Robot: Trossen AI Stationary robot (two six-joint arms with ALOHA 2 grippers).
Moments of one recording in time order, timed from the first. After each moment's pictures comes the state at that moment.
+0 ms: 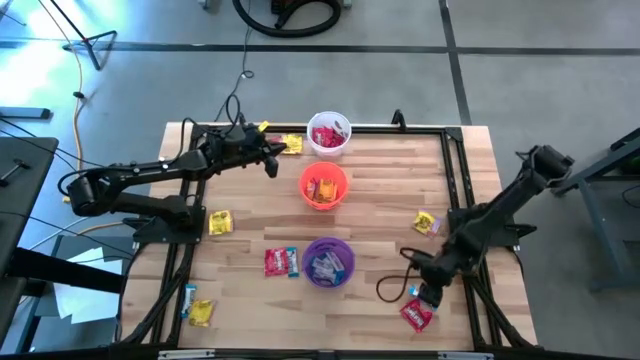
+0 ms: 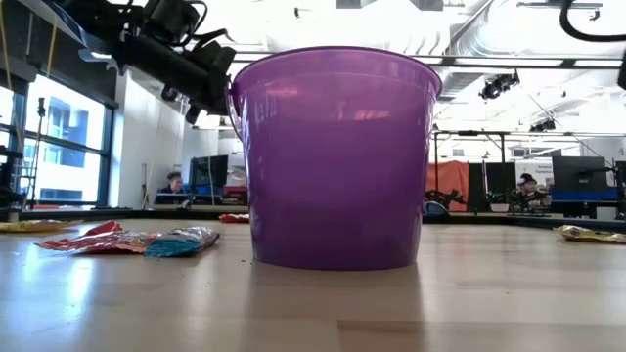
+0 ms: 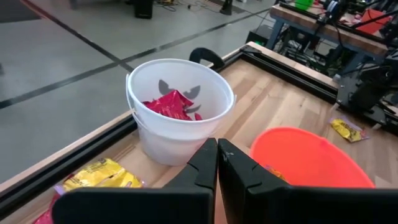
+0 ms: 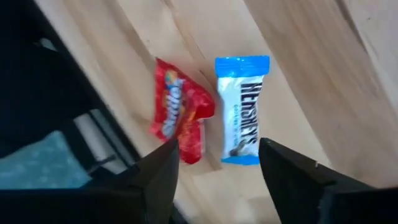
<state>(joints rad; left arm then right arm) 0.53 1.14 0.60 0.21 0.01 -0.21 0.74 1.22 0.62 -0.51 -0.23 1.37</state>
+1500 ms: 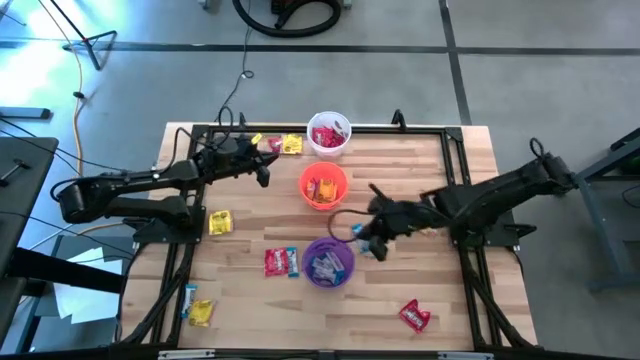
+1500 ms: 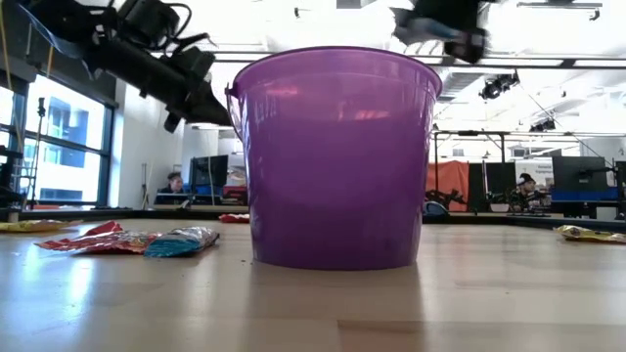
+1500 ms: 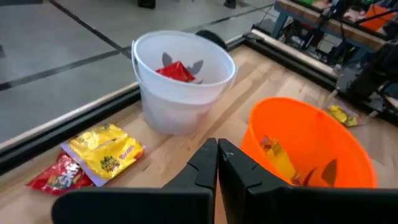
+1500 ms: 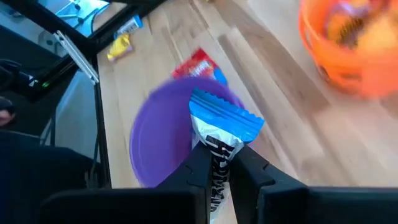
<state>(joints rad) 0.50 1.00 0.46 0.18 -0.03 -0.26 0.27 1.30 1.03 -0.43 0.13 0.74</state>
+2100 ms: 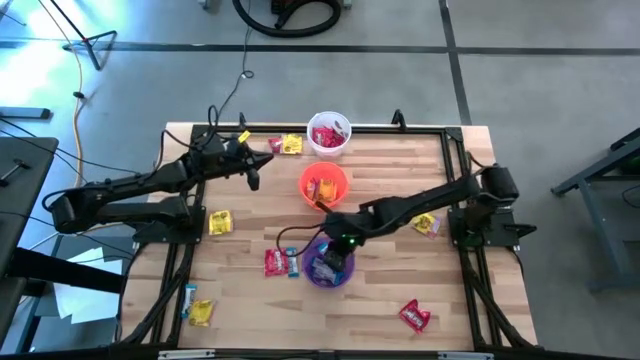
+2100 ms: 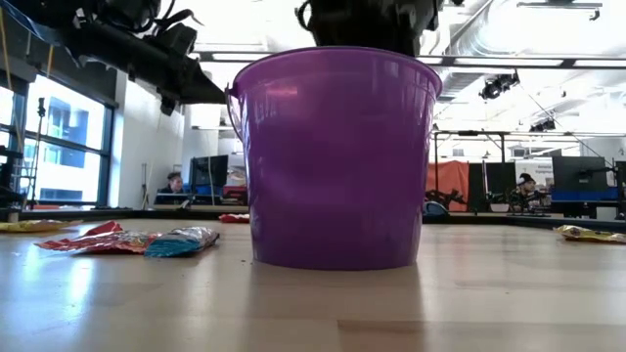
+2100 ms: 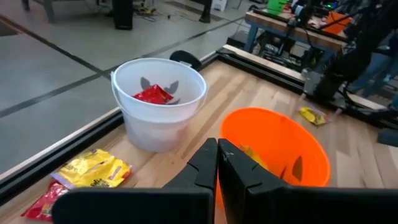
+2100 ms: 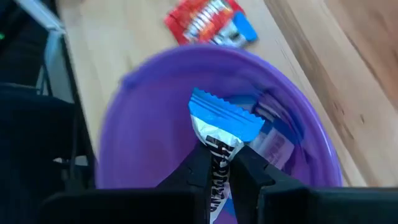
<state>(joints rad) 0.50 0.85 0.46 0.11 0.05 -0.18 0.19 1.79 1.32 -0.45 -0.13 0.74</state>
